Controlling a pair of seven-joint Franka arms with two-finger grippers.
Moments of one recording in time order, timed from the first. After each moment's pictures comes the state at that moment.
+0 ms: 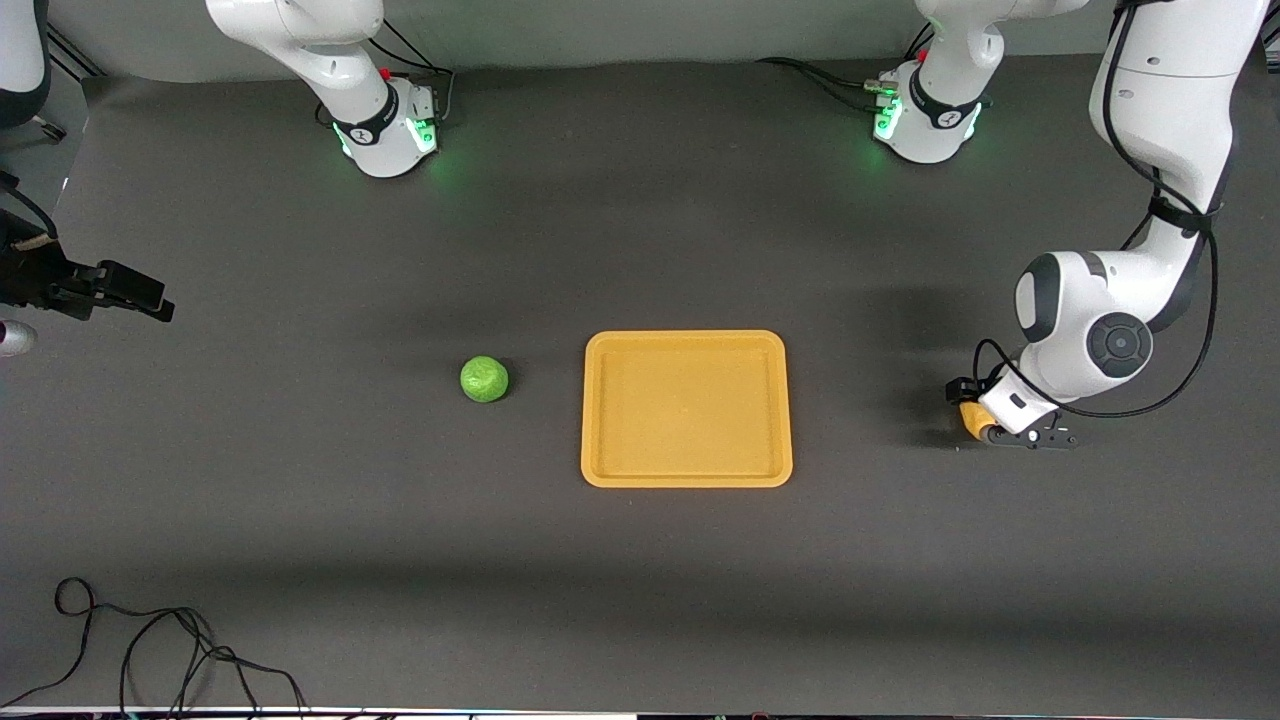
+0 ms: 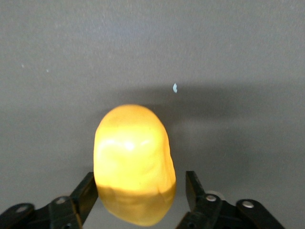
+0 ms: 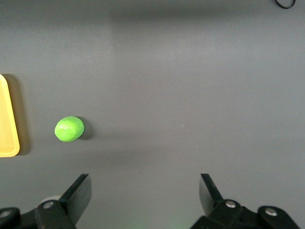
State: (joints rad) left arm 0.02 0.44 -0.02 -2.11 0.03 2.47 0.06; right arm -0.04 0.04 -0.02 -1.58 0.00 1.57 0.01
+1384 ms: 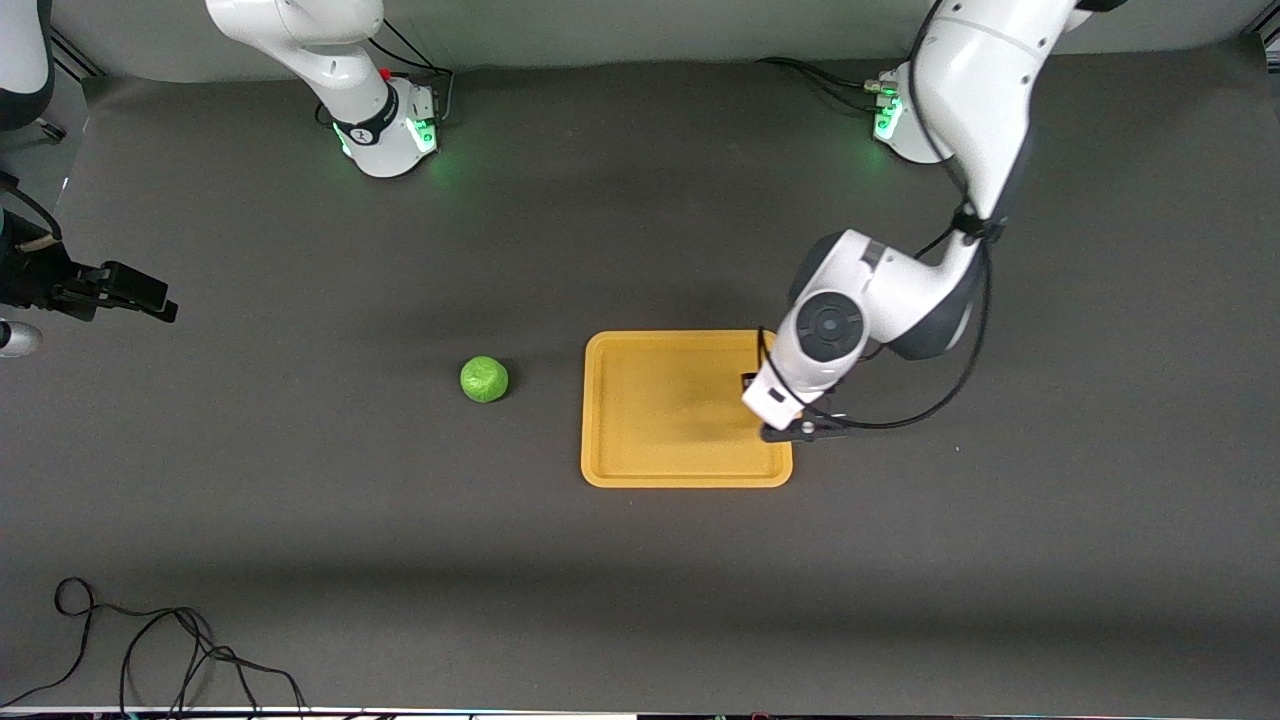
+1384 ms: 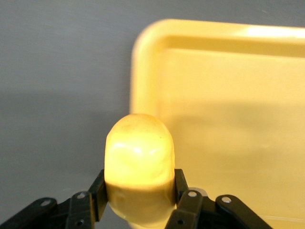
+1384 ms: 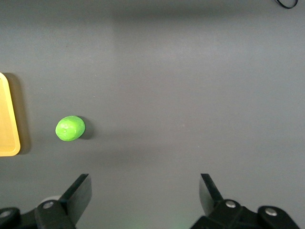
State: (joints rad) left arm -0.46 0.58 -0.10 -1.73 0.02 2.20 -0.64; right arm -0.03 0.04 -0.02 -1.58 0.00 1.57 0.01
